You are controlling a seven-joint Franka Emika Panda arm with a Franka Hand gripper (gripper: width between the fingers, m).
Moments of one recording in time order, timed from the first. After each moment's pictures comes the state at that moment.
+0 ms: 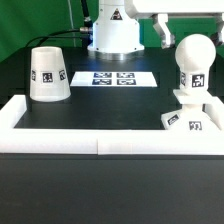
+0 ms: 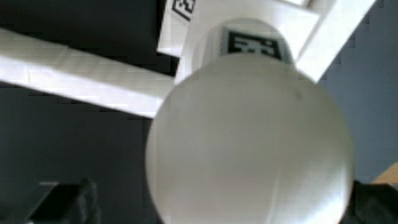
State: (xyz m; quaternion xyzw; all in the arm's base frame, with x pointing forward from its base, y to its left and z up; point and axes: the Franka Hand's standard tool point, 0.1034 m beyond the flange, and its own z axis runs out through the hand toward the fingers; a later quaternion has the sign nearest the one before) arm 0.584 0.090 0.137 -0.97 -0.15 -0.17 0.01
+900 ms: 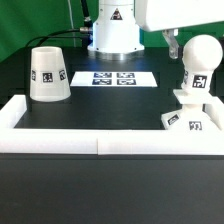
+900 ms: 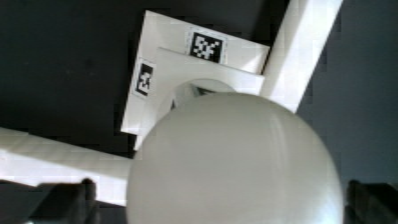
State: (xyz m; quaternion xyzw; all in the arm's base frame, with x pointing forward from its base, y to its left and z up) arm 0.588 0.101 0.128 -0.99 -0.15 0.01 0.04
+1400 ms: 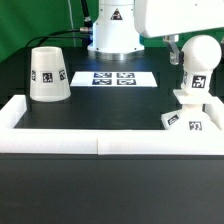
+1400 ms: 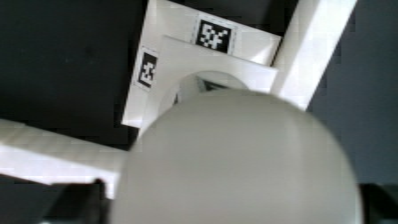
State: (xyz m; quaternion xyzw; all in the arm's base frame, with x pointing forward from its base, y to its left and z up) arm 0.592 0.100 0.121 -0.99 -0.15 -0.01 0.03
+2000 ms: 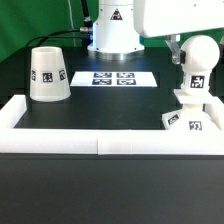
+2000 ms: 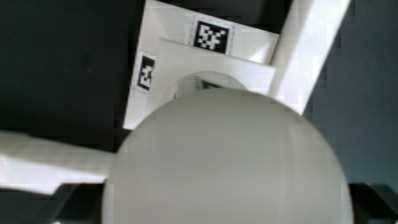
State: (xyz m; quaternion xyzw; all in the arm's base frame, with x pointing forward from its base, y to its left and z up) arm 0.591 0.100 0.120 -1.00 -0.07 -0.01 0.04
